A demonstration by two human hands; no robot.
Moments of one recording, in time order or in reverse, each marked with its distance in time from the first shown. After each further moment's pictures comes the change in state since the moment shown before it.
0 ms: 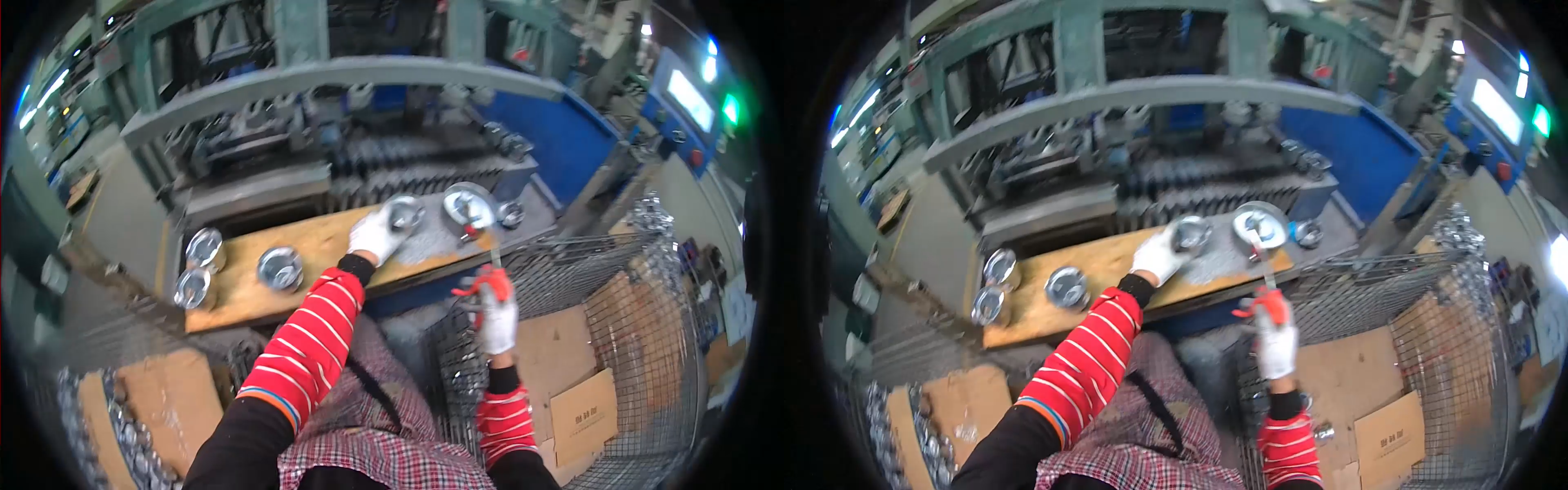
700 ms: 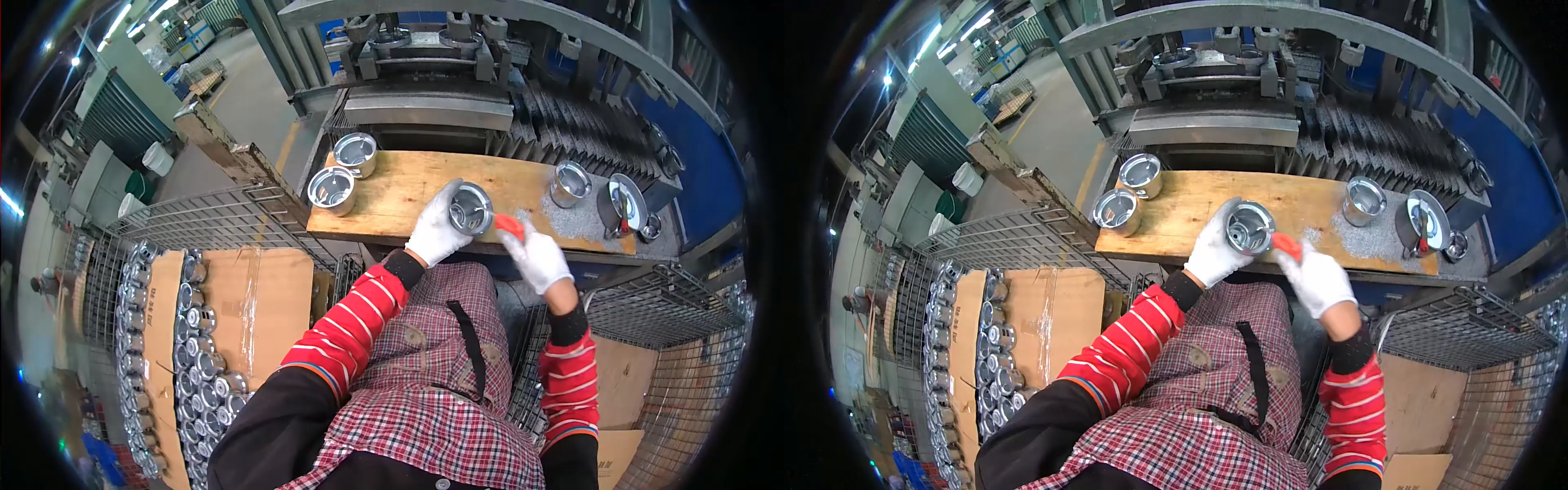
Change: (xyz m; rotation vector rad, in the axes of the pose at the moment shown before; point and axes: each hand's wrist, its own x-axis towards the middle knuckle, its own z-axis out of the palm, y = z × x) left_hand -0.165 -0.101 -0.076 -0.247 0.347 -0.102; right_hand 0.029 0.020 0.170 -1.097 -0.763 -0.157
